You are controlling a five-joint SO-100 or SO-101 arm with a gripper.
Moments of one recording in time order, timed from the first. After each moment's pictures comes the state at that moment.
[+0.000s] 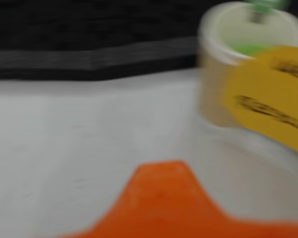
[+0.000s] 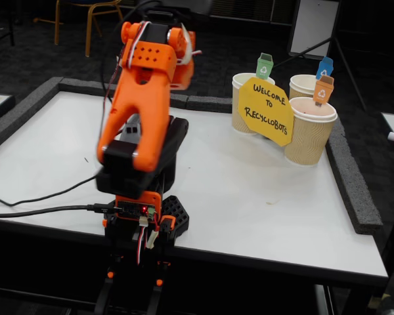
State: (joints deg) arm 10.4 184.8 140.5 82.7 -8.5
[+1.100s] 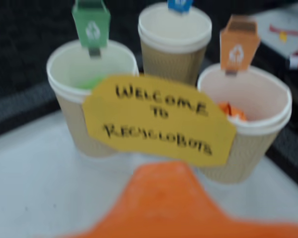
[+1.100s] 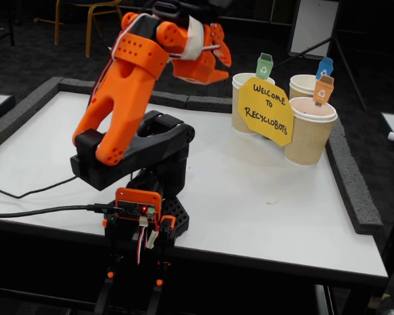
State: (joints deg) arm 30.1 184.8 133.0 82.7 -8.5
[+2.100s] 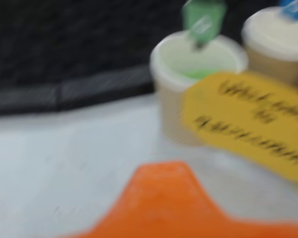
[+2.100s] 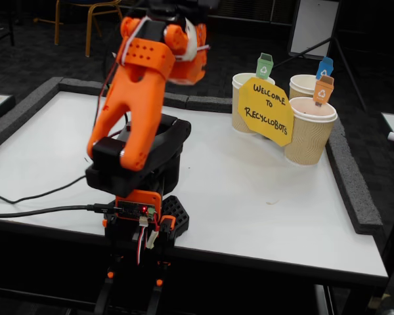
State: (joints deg) arm 11.7 184.8 141.4 79.4 -8.6
